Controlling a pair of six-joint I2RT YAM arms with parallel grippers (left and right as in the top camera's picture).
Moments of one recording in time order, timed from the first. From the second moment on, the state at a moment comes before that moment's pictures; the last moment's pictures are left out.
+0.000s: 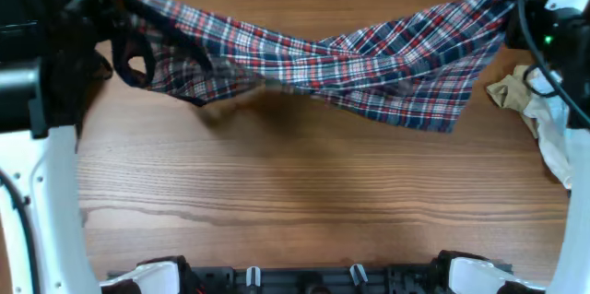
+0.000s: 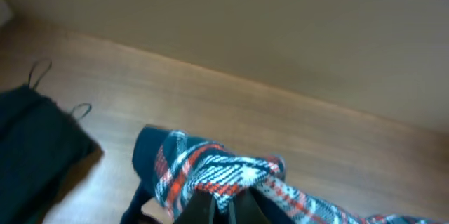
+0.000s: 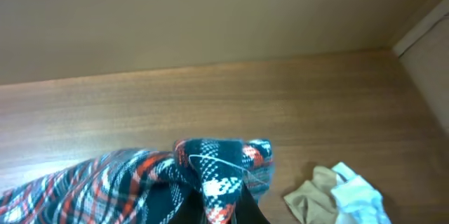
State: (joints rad) left arm 0.10 1.42 1.84 -0.98 0.08 -0.23; right arm -0.16 1.37 1.74 -0.95 -0.06 -0.02
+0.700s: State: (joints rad) left arm 0.10 1.35 2.12 -1.26 0.18 -0.25; right arm -0.16 1.36 2.12 -1.39 -0.06 0.02
